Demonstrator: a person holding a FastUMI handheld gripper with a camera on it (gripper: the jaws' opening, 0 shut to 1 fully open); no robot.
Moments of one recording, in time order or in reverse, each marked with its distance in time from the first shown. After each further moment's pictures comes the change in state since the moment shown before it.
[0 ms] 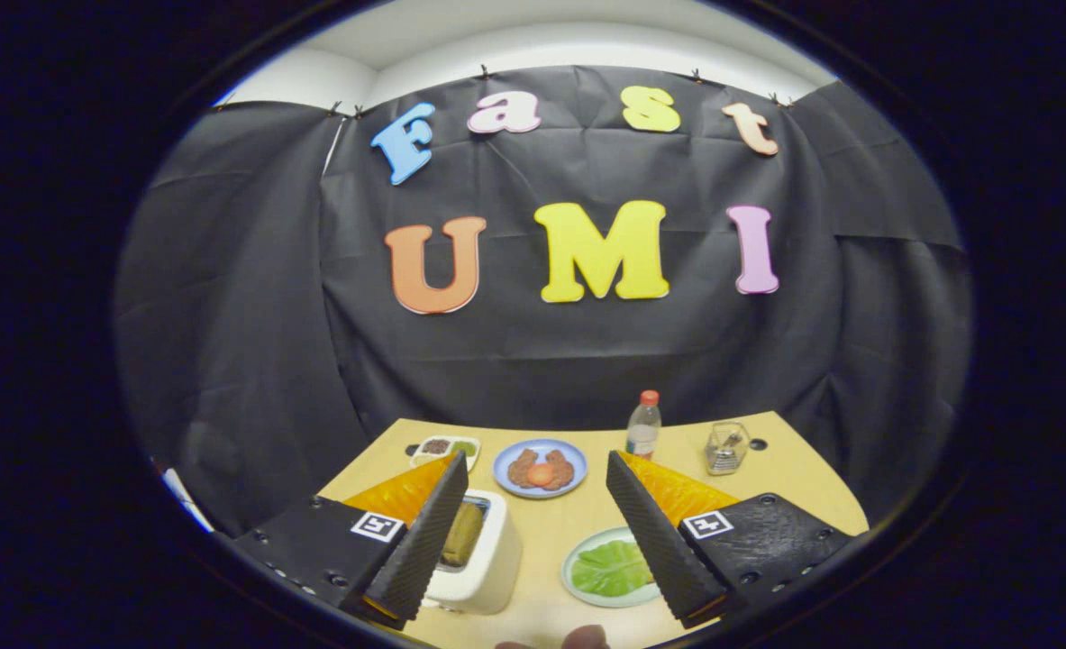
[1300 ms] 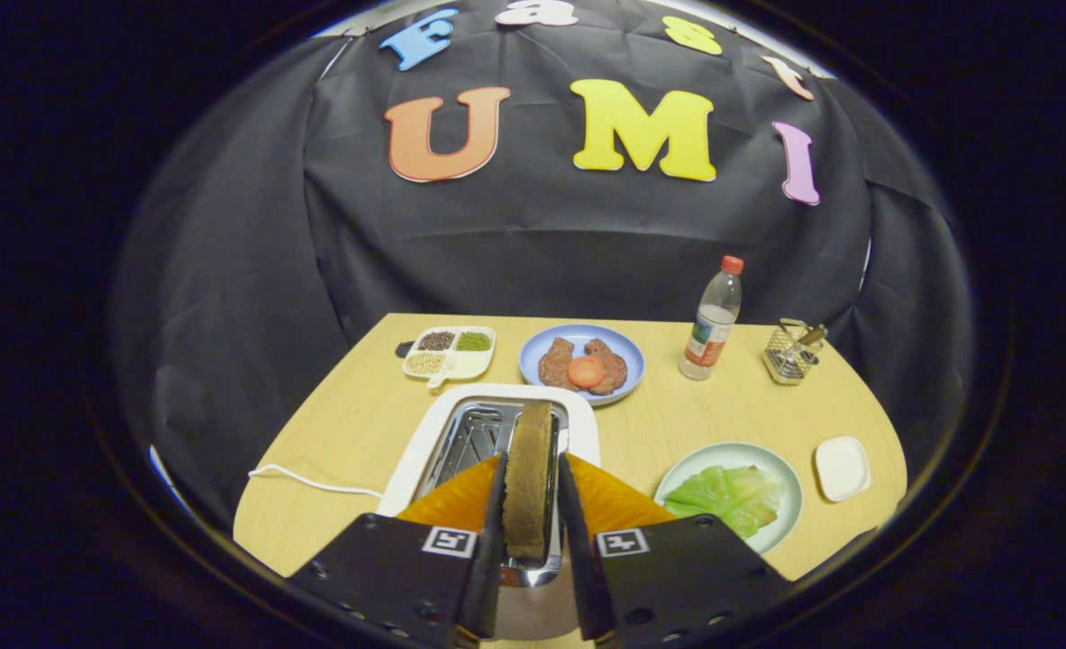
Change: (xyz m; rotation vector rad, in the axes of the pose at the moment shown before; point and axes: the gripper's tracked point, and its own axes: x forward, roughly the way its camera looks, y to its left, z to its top) arm 0.115 0.060 -0.153 -0.024 0.296 -0.095
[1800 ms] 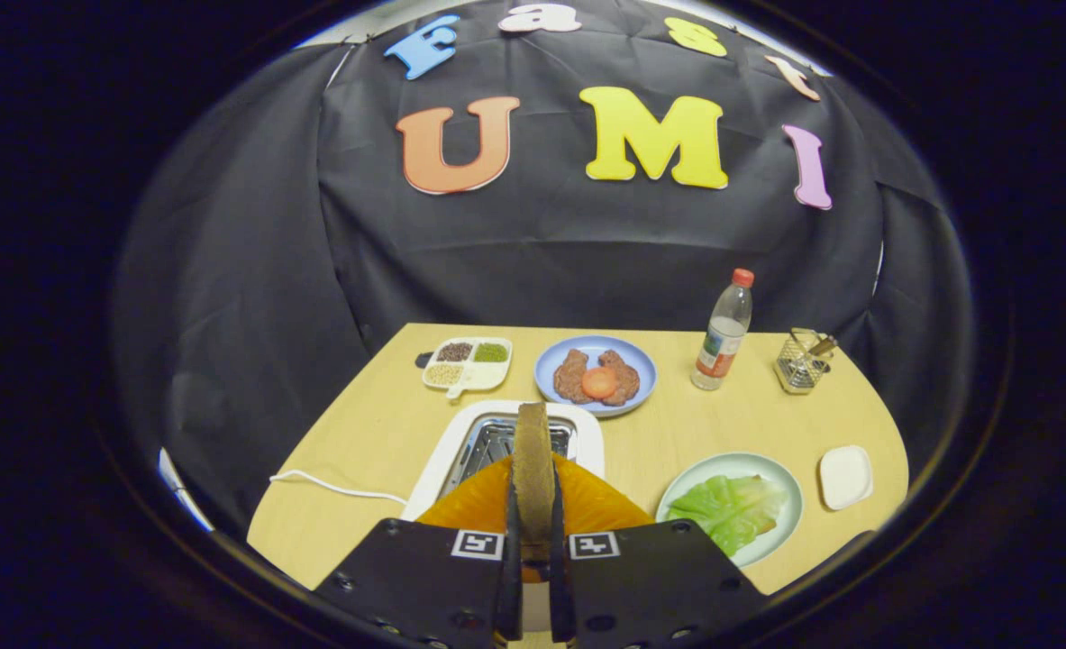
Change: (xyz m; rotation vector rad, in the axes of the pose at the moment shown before) arm -0.026 0.005 0.030 0.004 -0.031 0.090
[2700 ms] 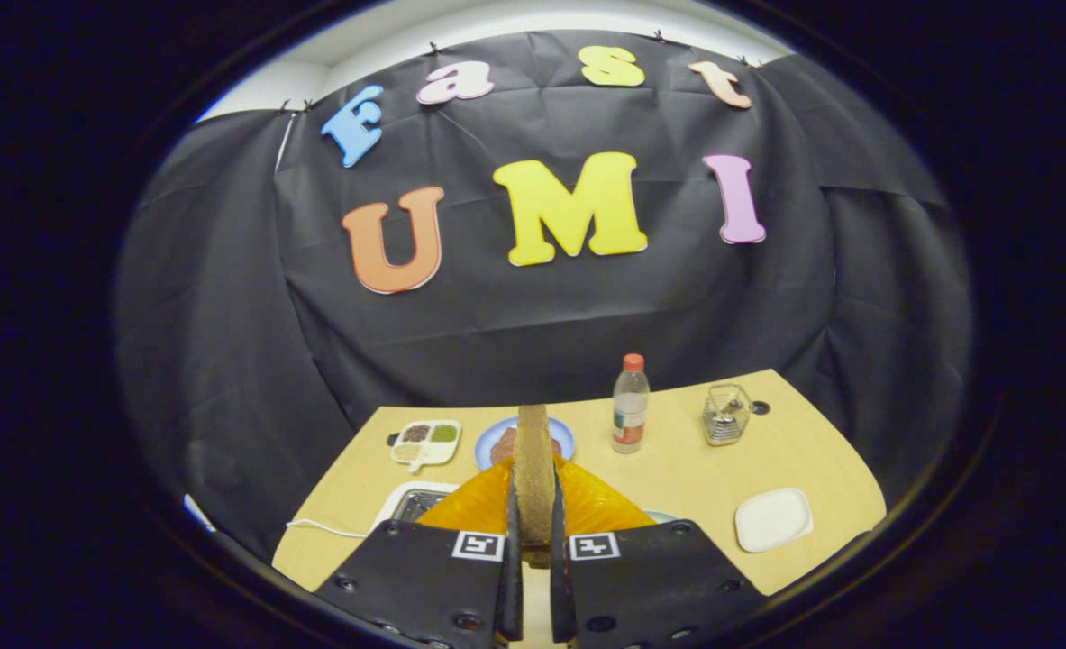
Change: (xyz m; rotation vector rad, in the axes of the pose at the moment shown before) arm -0.079 -0.144 0.080 0.125 -0.153 -0.051
